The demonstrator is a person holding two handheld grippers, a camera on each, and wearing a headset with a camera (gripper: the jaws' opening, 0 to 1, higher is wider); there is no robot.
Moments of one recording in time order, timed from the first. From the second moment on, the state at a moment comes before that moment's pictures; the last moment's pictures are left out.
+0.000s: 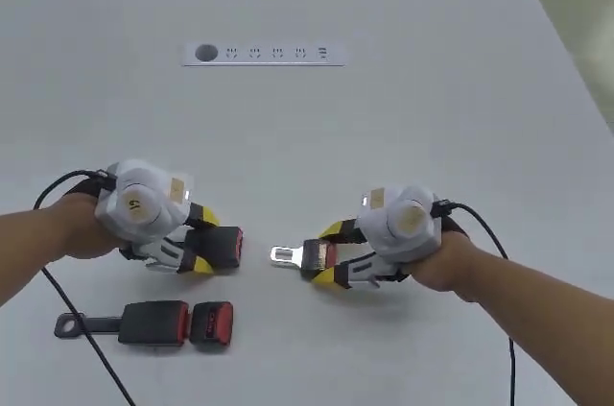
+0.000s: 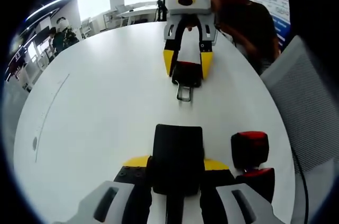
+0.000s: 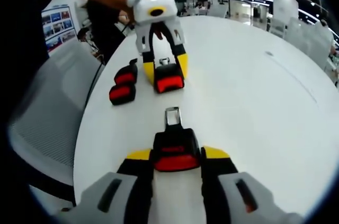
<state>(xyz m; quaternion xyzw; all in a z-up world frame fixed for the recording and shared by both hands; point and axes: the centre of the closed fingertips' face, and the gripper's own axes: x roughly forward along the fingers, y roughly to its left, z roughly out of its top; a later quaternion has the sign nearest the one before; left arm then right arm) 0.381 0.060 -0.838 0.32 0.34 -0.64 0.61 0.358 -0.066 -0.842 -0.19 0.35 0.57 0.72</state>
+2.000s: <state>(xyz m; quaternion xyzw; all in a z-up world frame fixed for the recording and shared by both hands) 0.404 0.085 -0.787 0.15 0.33 -0.45 0.81 0.374 -0.141 -0.808 -0.08 0.31 0.31 0.90</state>
